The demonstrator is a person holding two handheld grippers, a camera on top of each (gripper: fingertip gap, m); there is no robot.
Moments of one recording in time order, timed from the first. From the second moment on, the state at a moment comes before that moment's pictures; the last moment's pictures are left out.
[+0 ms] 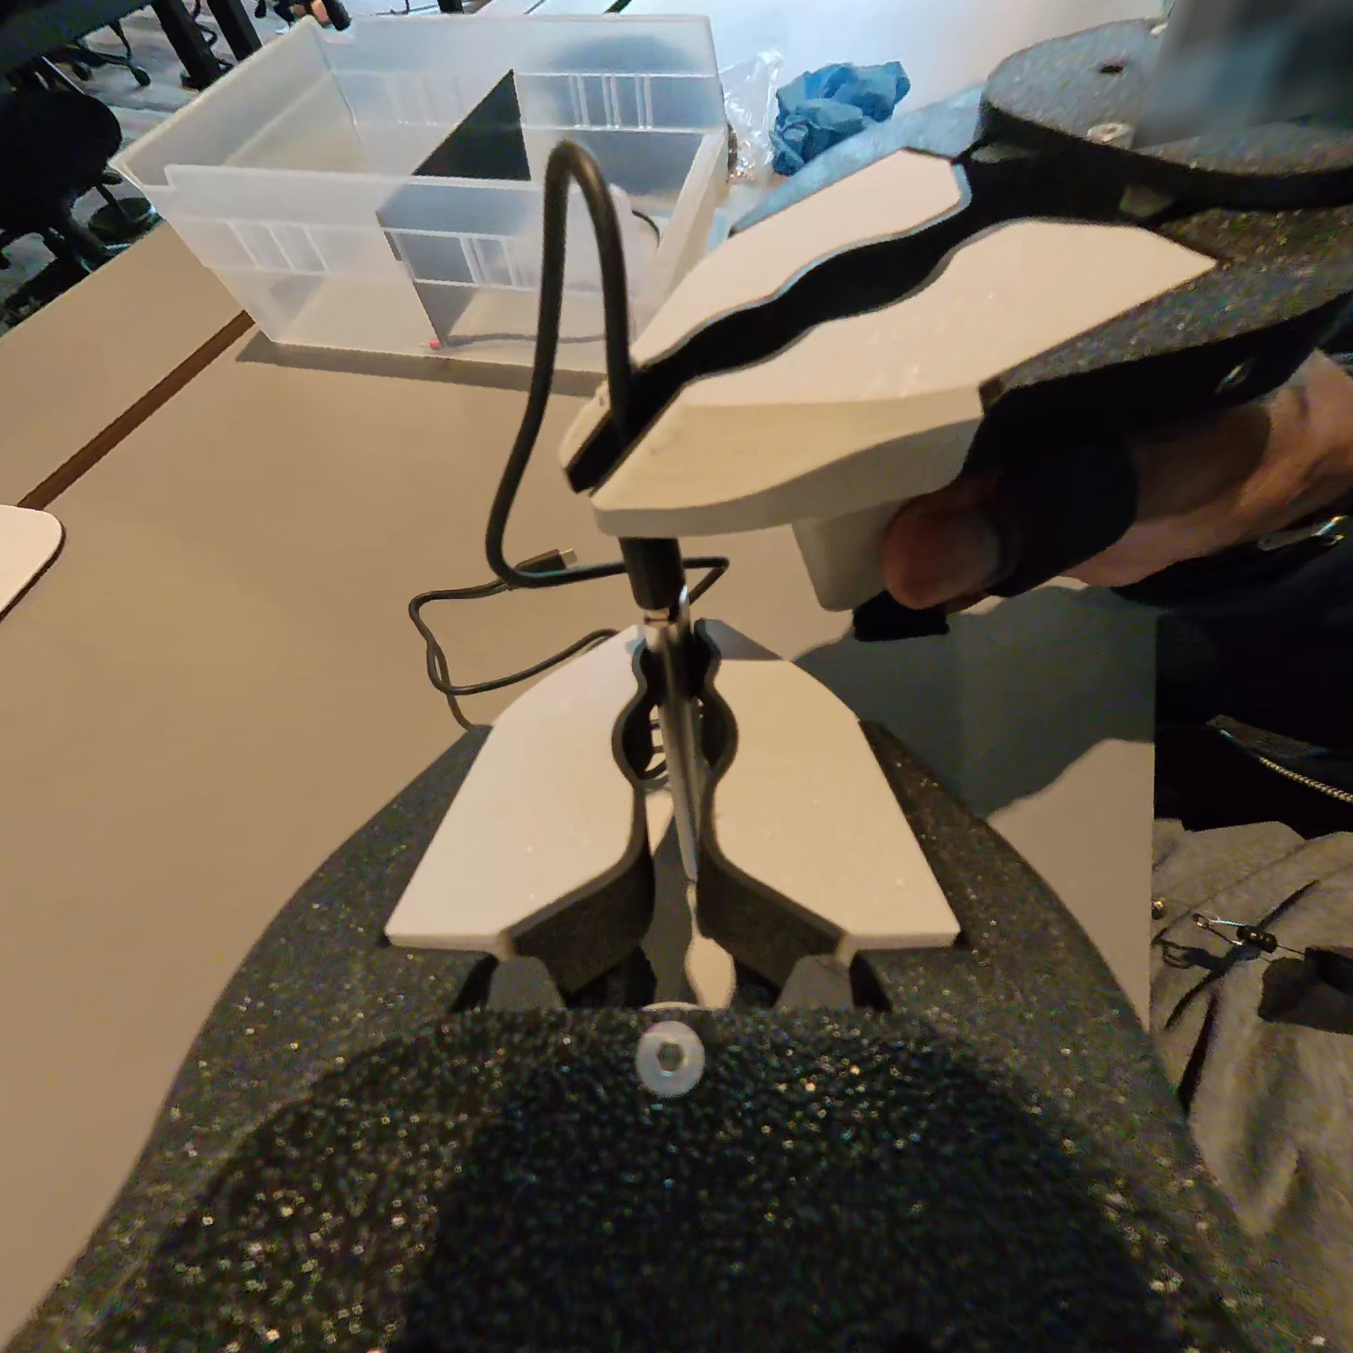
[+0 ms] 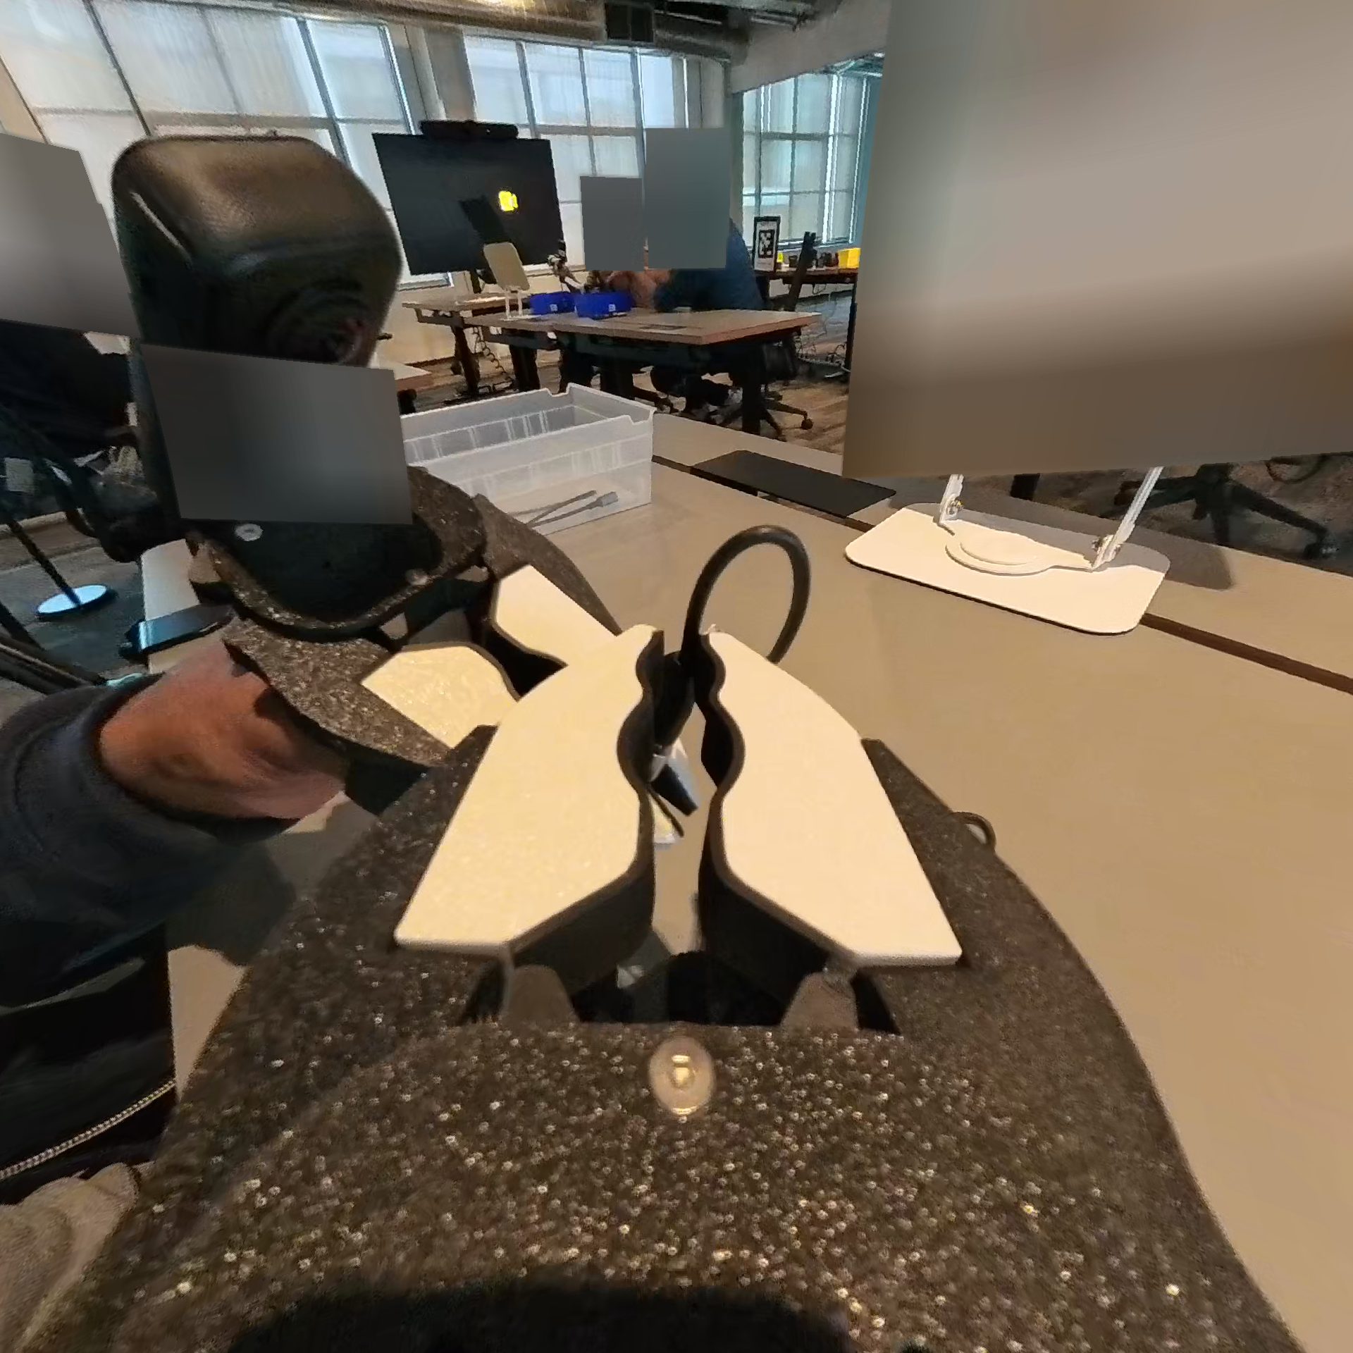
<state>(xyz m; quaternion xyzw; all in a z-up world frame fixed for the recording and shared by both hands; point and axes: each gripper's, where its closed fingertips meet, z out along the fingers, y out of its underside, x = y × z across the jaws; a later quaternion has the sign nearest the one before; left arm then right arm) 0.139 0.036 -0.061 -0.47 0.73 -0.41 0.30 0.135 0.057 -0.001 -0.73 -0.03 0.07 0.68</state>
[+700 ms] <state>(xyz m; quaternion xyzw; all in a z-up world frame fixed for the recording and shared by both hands) 0.139 0.040 -0.067 -0.47 0.74 -0.38 0.31 0.134 0.059 -0.008 -0.74 -0.03 0.06 0.67</state>
